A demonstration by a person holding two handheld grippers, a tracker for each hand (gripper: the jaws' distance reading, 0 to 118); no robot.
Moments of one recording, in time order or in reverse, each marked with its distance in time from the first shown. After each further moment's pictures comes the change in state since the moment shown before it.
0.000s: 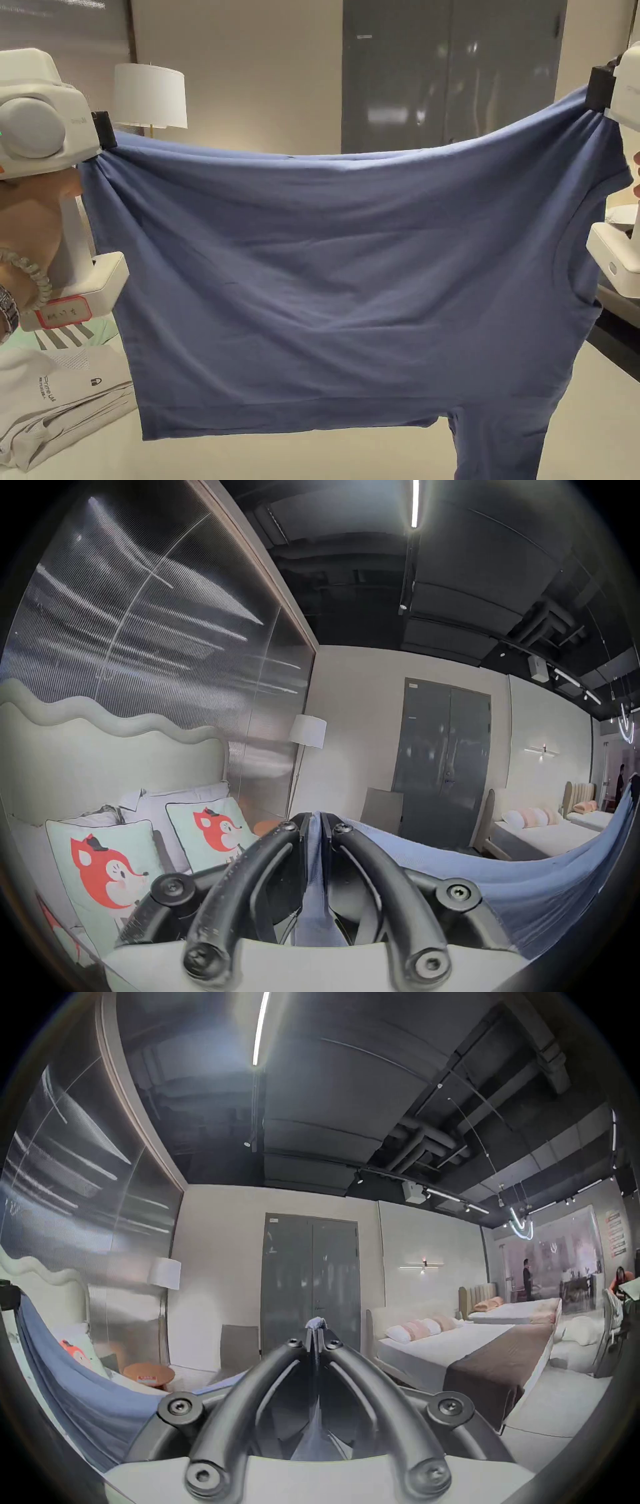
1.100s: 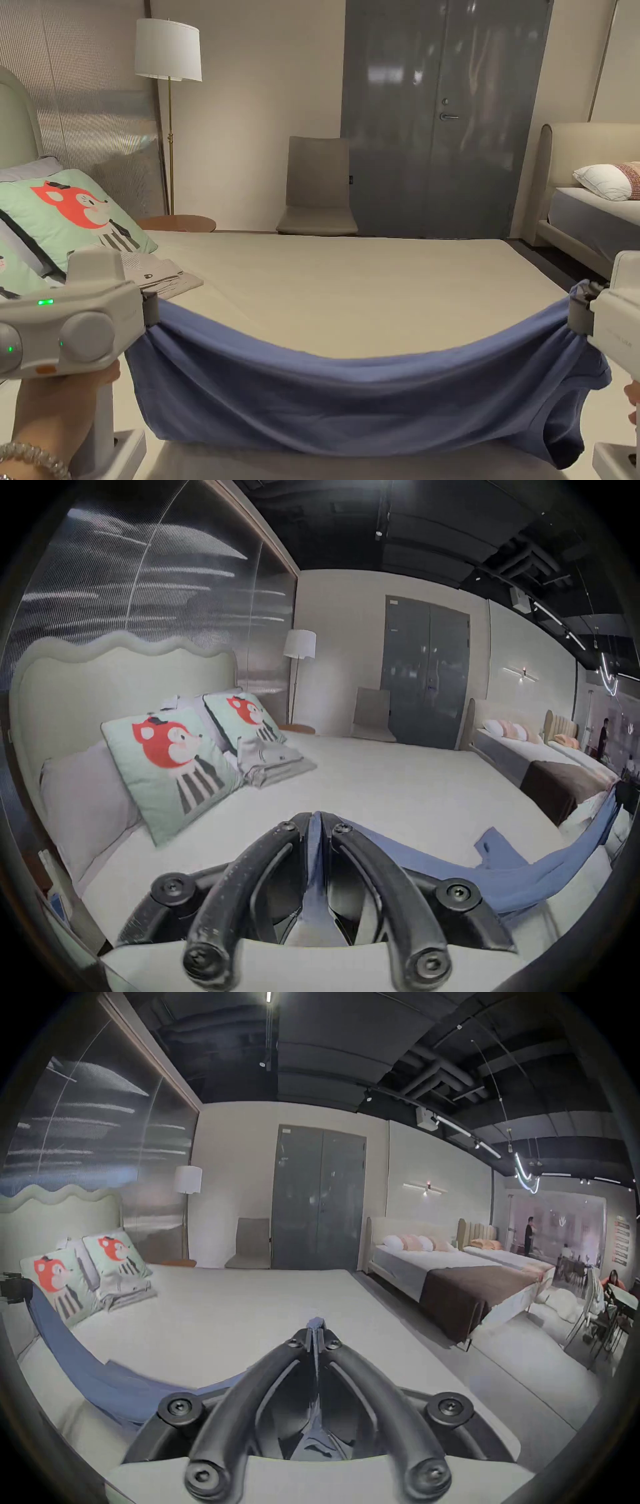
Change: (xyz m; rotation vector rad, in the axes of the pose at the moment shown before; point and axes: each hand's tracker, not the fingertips) left arm -0.119 -0.185 0.334 -0.383 -0.054 -0.099; right arm 0.097 -0.149 0.367 -0.429 0.060 0.060
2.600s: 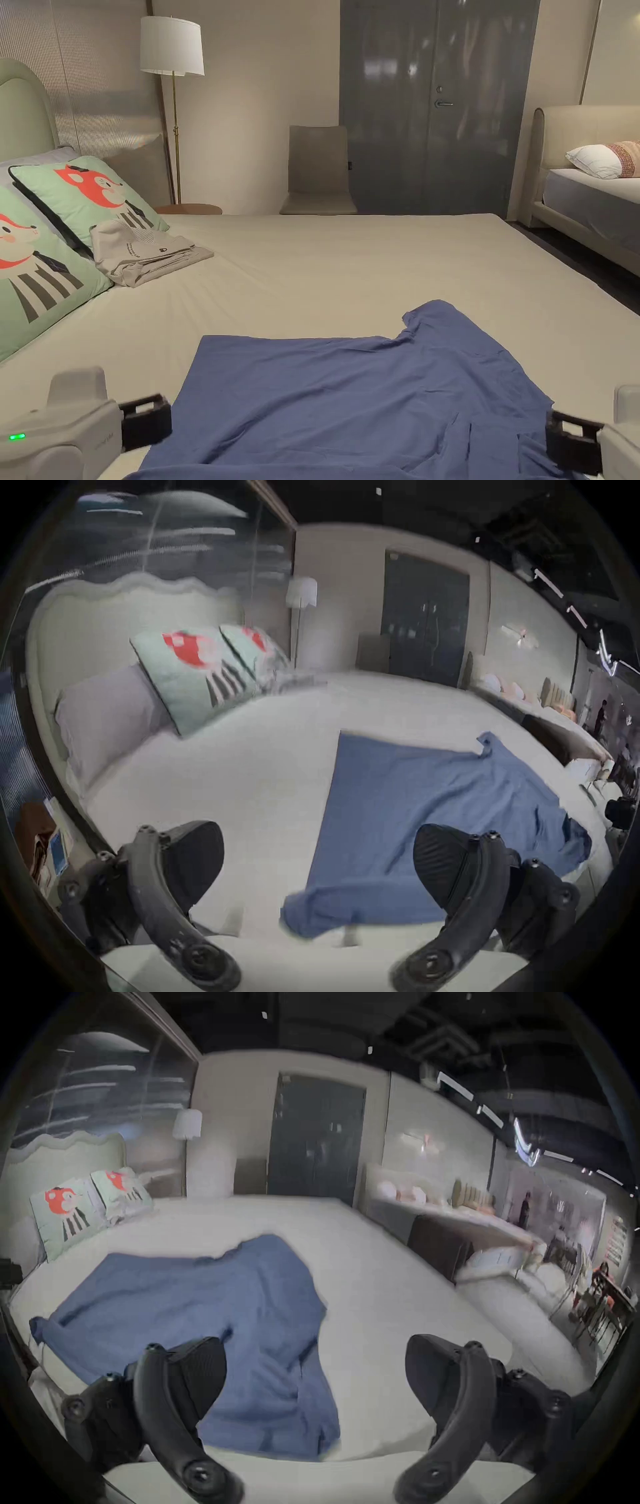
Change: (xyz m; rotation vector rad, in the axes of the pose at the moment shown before) left arm -0.060 -0.162 0.103 -0.116 -0.001 -0.014; right arm 0.026 -0.178 0.118 -0.123 -0.035 0.035
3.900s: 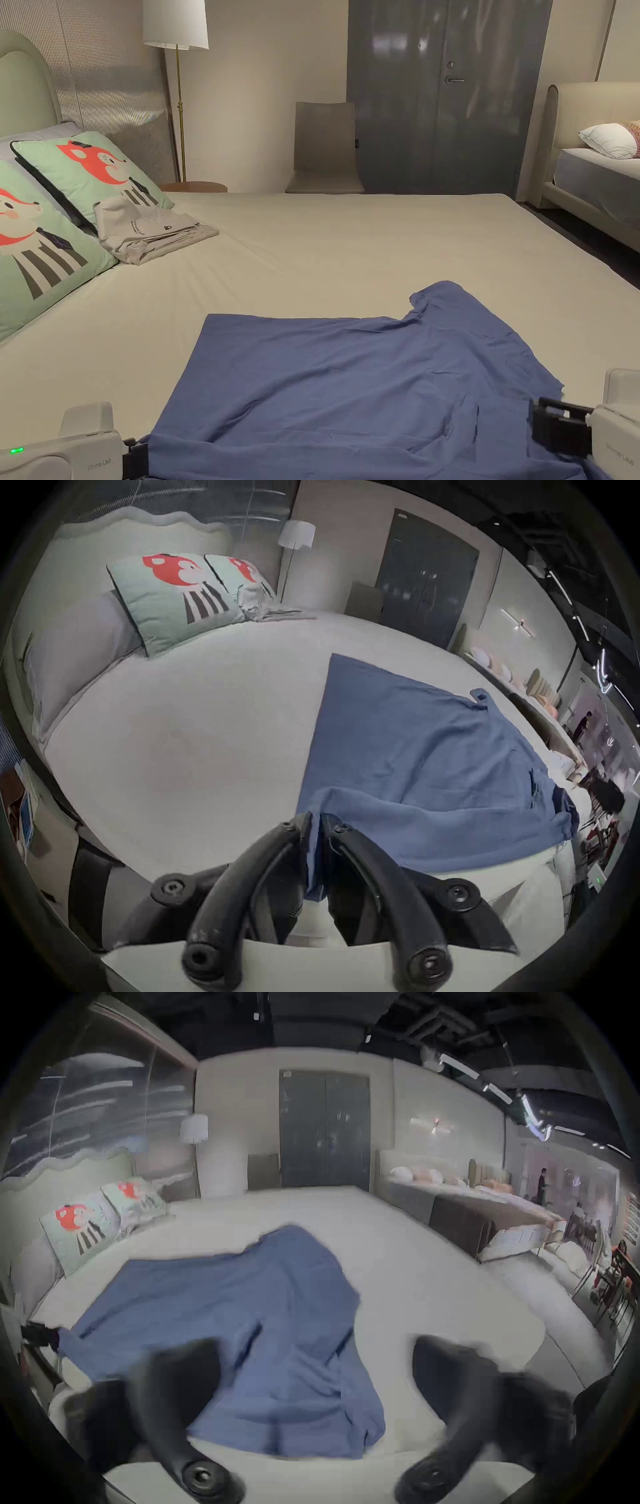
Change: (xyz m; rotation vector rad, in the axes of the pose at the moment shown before) left arm -0.028 -0.061 -0.051 -0.316 -0.120 0.053; right arm -0.004 -0.017 -0.036 -0.220 0.134 -0.070
